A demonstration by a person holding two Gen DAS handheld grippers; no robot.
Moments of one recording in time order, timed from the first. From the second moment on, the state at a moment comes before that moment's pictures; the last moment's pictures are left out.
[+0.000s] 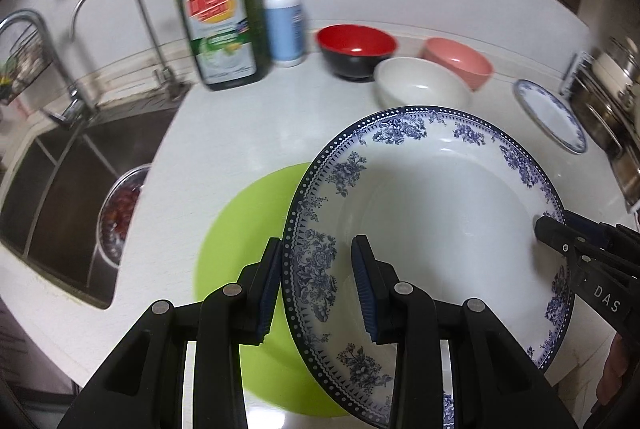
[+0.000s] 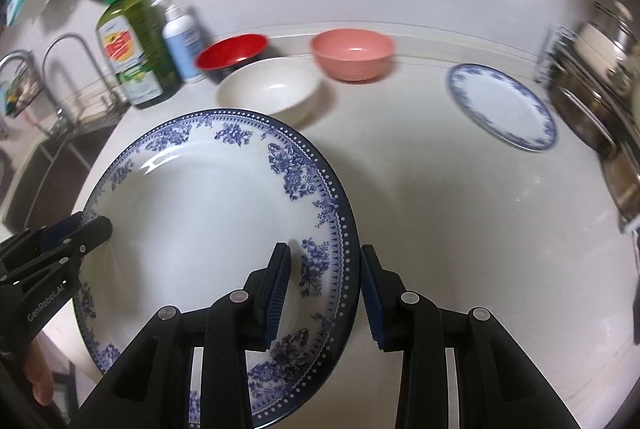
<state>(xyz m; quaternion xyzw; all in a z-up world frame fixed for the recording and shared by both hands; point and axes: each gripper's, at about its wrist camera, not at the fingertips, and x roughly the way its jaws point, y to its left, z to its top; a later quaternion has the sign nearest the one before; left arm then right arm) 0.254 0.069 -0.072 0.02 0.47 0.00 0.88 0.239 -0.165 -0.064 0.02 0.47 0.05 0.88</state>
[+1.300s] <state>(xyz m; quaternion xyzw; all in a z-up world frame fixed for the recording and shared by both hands) 0.263 0.146 -0.121 0.01 0.52 0.06 0.85 0.273 -0.052 -0.119 -0.08 0.52 0.12 0.84</state>
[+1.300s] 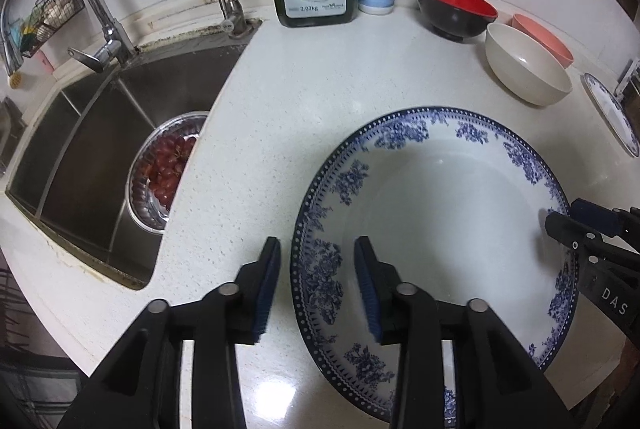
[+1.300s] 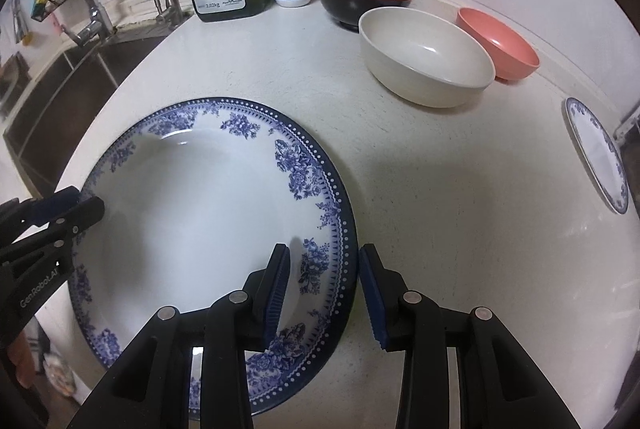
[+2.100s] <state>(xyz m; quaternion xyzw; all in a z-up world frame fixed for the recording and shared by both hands) 0.289 0.024 -0.043 0.07 0.41 -0.05 0.91 0.264 -0.152 -0.055 0.01 0.42 0.06 0.90</state>
